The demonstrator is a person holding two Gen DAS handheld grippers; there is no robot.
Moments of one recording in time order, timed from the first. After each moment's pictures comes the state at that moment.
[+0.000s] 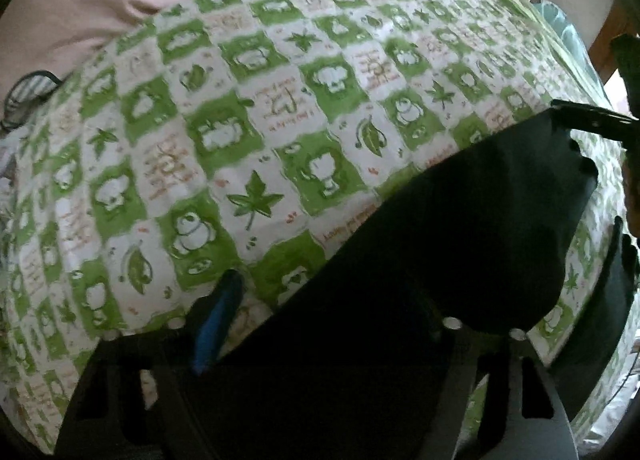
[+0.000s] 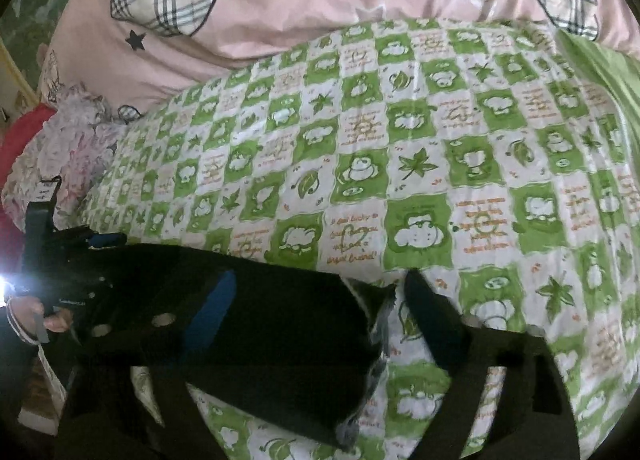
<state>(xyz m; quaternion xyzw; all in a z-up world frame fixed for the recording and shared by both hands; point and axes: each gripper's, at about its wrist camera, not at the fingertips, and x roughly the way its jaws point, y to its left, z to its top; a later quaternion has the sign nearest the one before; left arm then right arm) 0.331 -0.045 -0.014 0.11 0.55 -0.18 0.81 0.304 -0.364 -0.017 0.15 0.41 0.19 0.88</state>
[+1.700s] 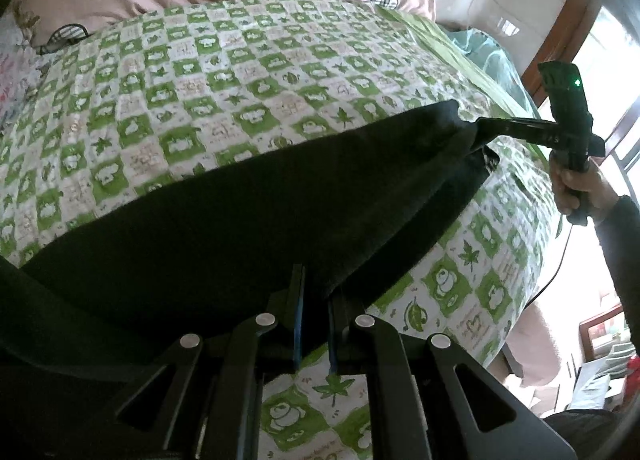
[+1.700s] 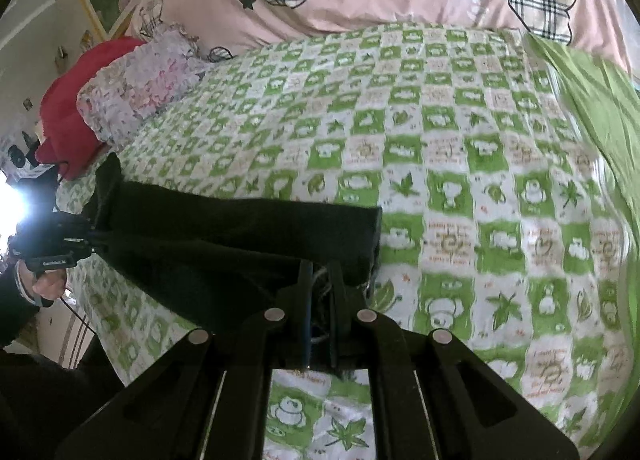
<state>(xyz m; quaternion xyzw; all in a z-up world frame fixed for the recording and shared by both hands) 0.055 -0.073 0.024 0.02 0.50 -0.25 0.83 0.092 -0.413 -0.028 0.09 0.38 0.27 0.88</state>
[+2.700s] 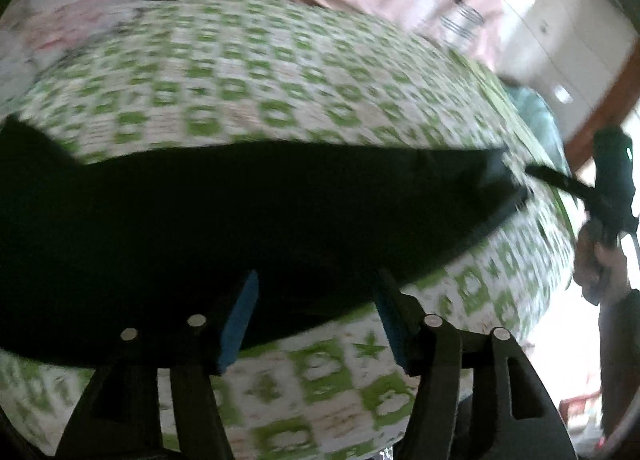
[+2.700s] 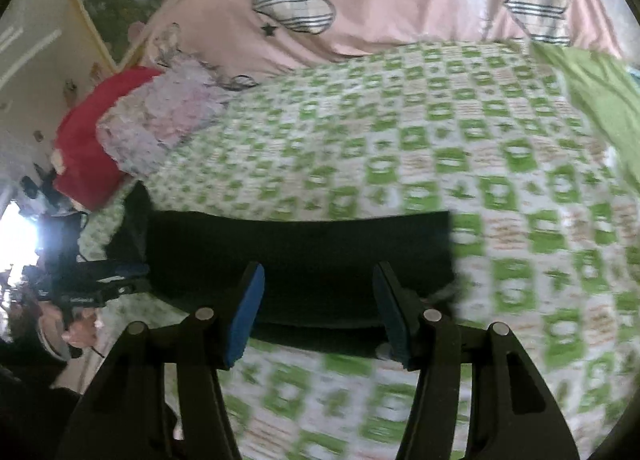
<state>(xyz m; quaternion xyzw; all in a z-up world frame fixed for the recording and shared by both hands) 0.020 -0.003 0.031 -0.09 0.49 -0.12 0.86 0.060 -0.371 -0.004 0.15 0.33 0.28 0.89</state>
